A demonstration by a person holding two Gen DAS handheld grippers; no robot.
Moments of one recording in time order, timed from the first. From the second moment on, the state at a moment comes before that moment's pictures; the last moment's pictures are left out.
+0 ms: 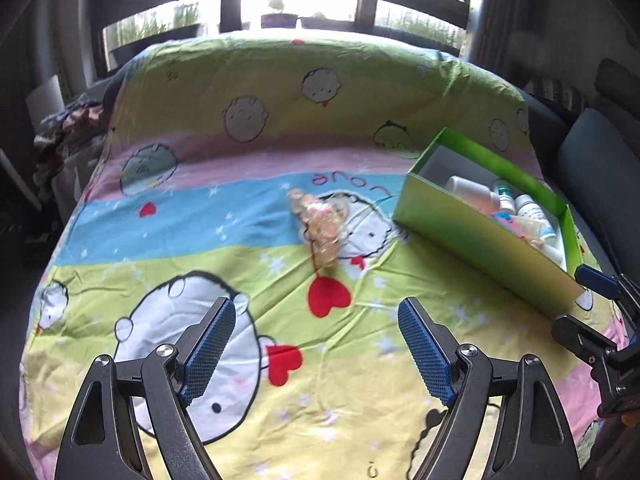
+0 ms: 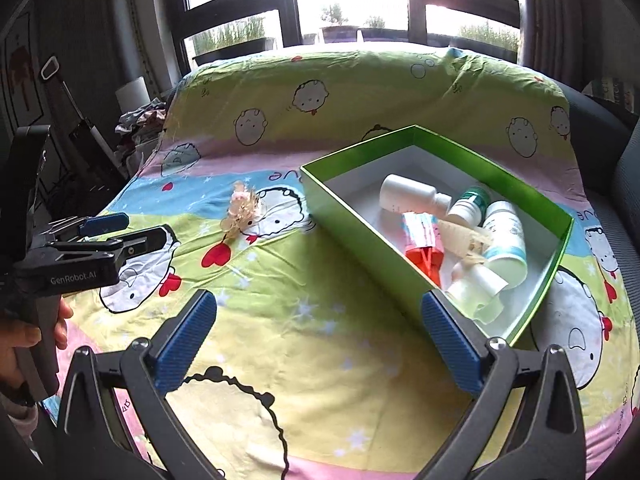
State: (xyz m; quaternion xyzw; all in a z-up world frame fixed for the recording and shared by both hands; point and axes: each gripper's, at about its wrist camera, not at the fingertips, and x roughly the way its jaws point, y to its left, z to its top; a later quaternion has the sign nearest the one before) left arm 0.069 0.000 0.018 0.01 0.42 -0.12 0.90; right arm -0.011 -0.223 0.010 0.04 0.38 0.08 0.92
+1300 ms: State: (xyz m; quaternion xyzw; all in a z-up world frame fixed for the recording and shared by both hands) left arm 0.234 -0.026 -0.043 -0.03 0.54 -0.27 0.80; right arm 0.184 -0.104 -0.072 0.03 0.45 0.19 0.87
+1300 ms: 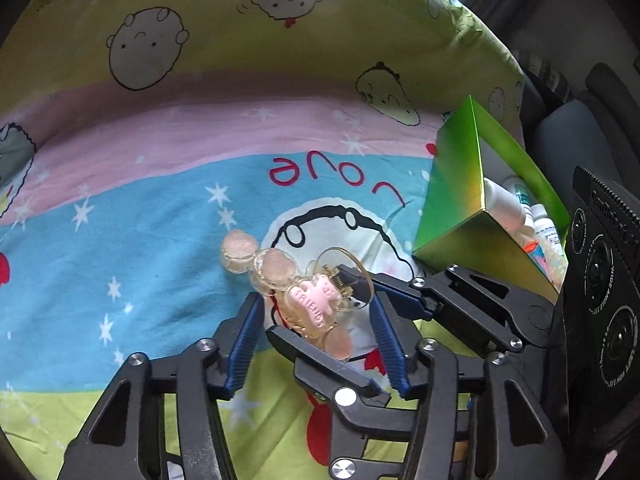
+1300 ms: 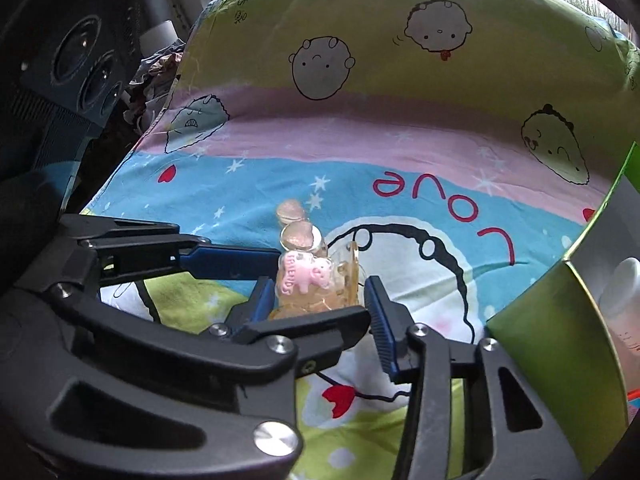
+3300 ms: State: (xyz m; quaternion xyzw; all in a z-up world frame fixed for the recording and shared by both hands) left arm 0.105 -0.204 0.077 0.07 0.38 -0.21 0.90; right arm 0.012 -0.346 0.011 0.08 0.34 -0.05 0.93
